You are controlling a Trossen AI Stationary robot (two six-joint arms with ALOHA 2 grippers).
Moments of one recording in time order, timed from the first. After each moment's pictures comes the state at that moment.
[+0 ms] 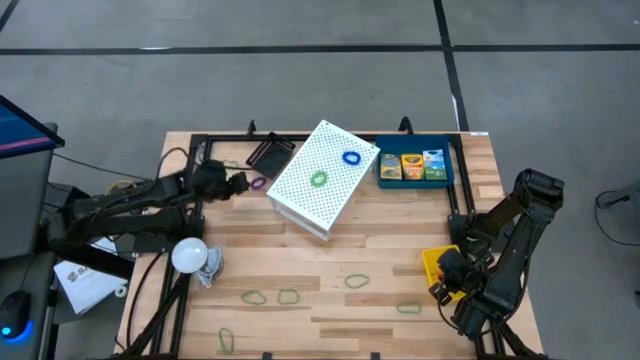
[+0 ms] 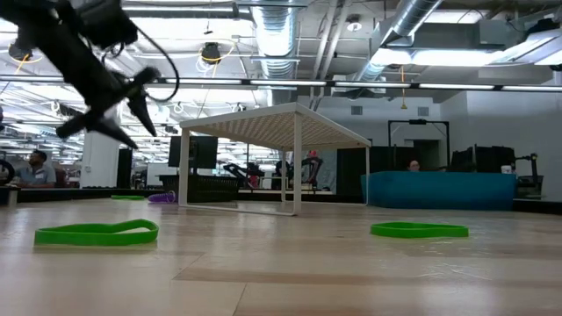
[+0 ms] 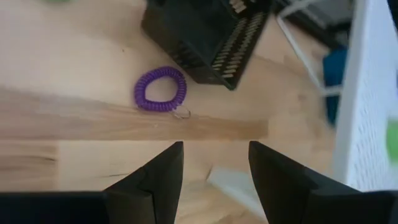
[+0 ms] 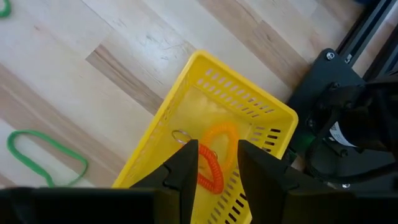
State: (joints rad) left arm 0.44 0.71 0.40 -0.44 -0.21 -1.23; right arm 1.09 1.50 1.09 -1.50 0.29 1.98
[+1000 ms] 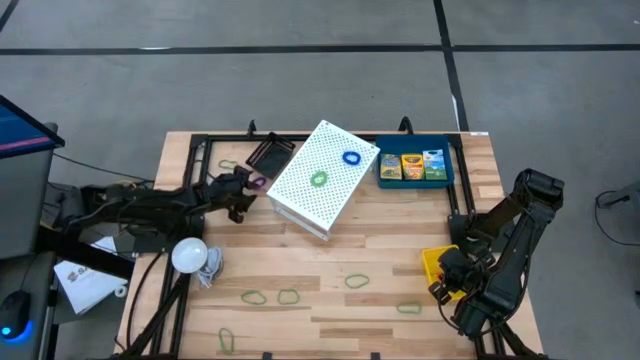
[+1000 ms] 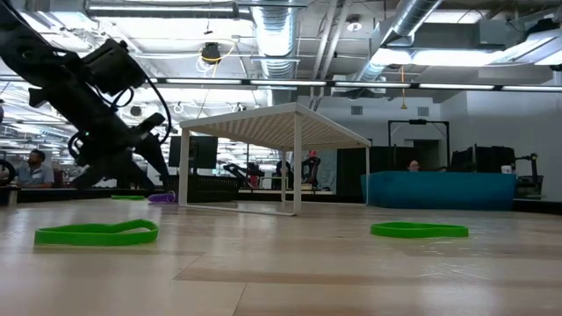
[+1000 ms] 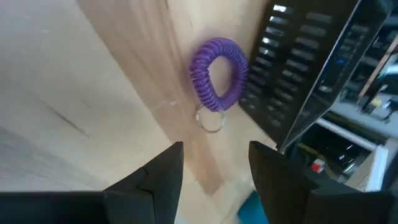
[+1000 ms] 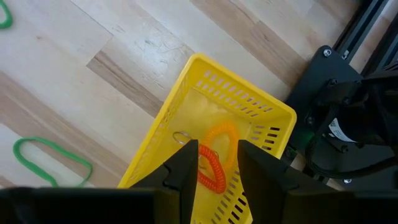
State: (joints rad) left arm 0.40 1.05 0.17 0.17 -0.28 -2.17; right arm 1.09 1.50 1.10 -1.51 0.29 2.02
